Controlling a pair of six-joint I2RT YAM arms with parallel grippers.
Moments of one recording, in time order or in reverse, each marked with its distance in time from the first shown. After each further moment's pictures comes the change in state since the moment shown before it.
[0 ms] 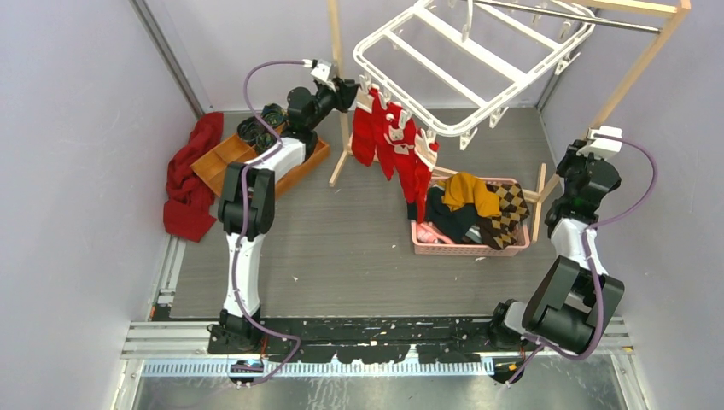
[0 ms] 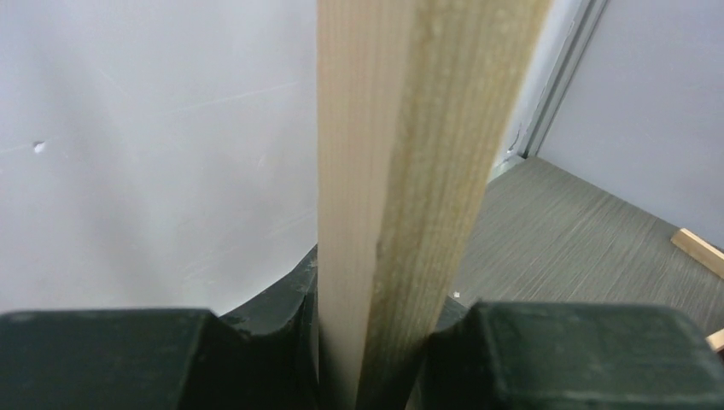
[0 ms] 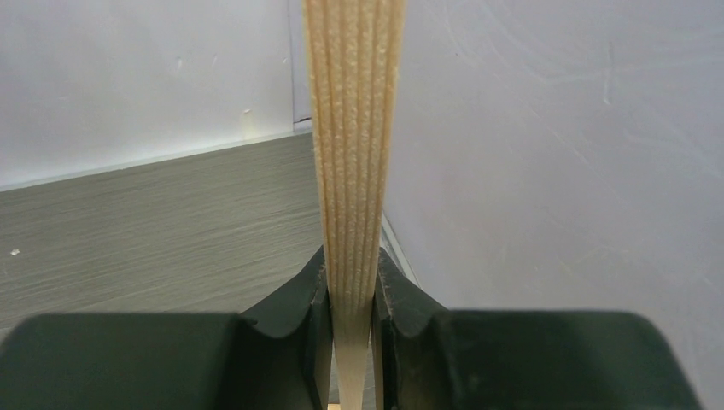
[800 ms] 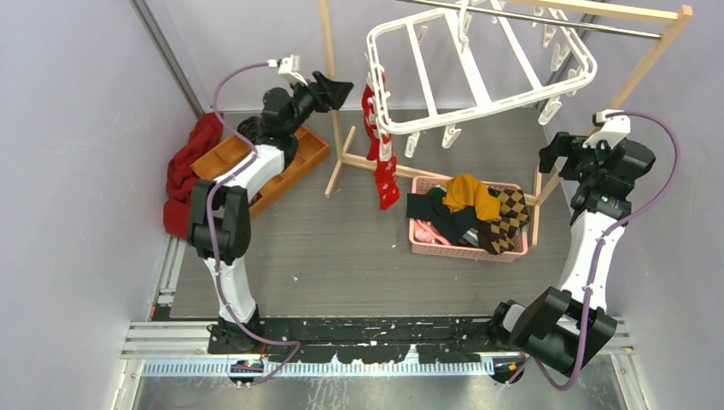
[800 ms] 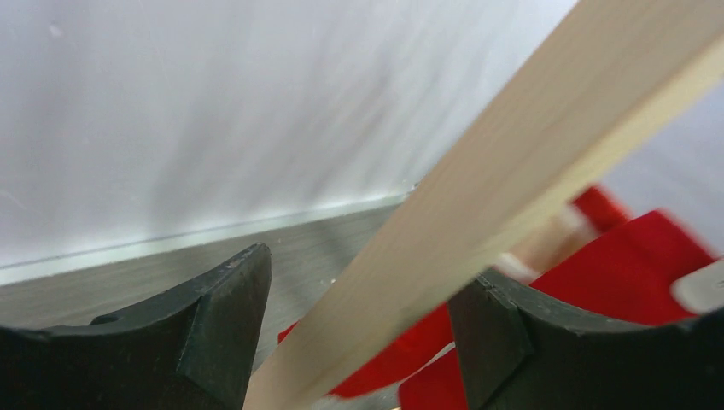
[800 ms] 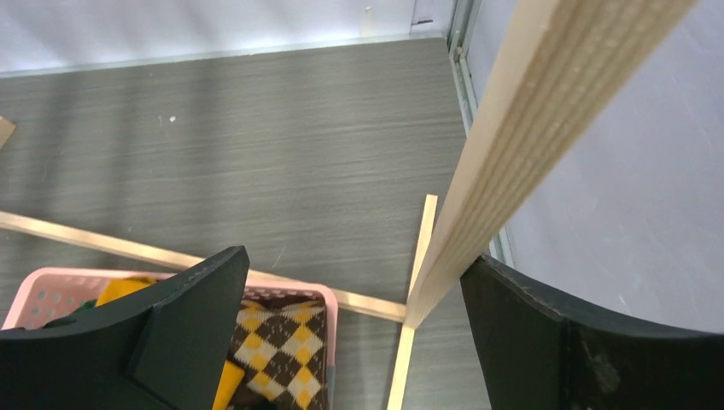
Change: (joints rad) left arm 0.037 -0.267 -0.240 -0.078 -0.070 -0.418; right arm -0.062 -0.126 0.301 -0.745 -0.312 -0.066
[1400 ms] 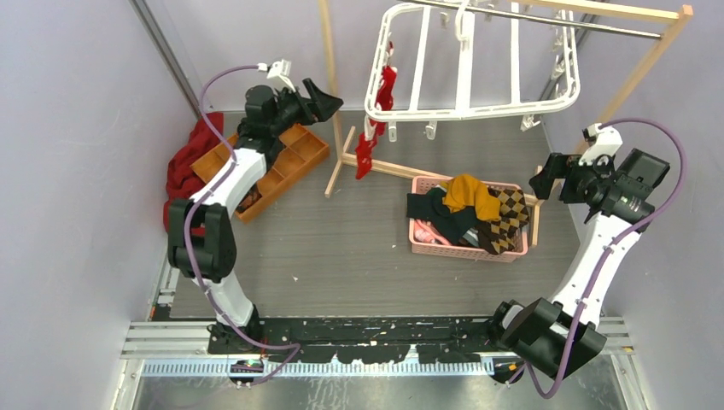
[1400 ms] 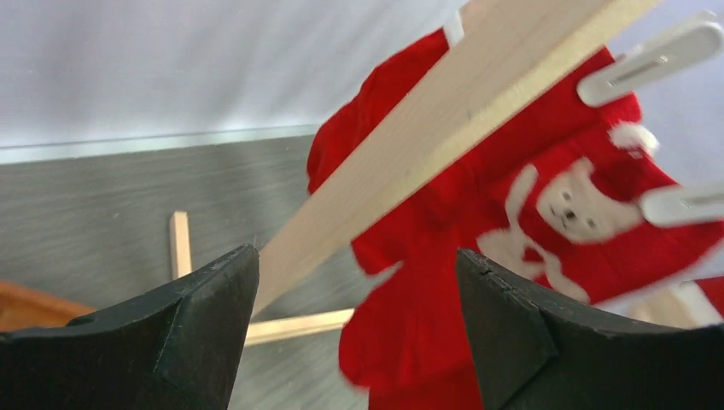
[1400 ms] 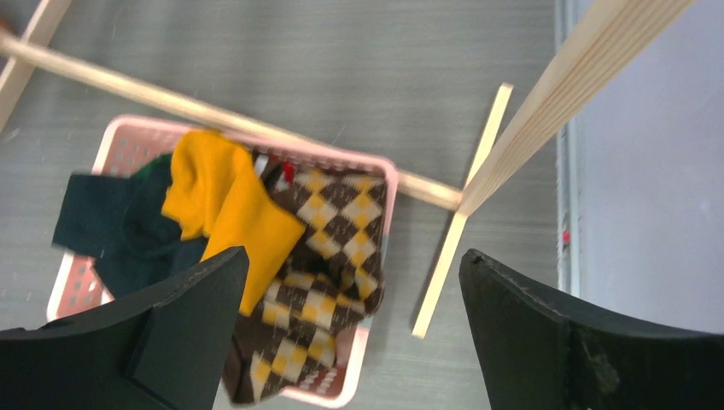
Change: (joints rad) left arm 0.064 -0.176 -0.056 -0.317 0.112 0.021; right arm -0.090 -0.050 0.158 -0.551 -0.179 -0.221
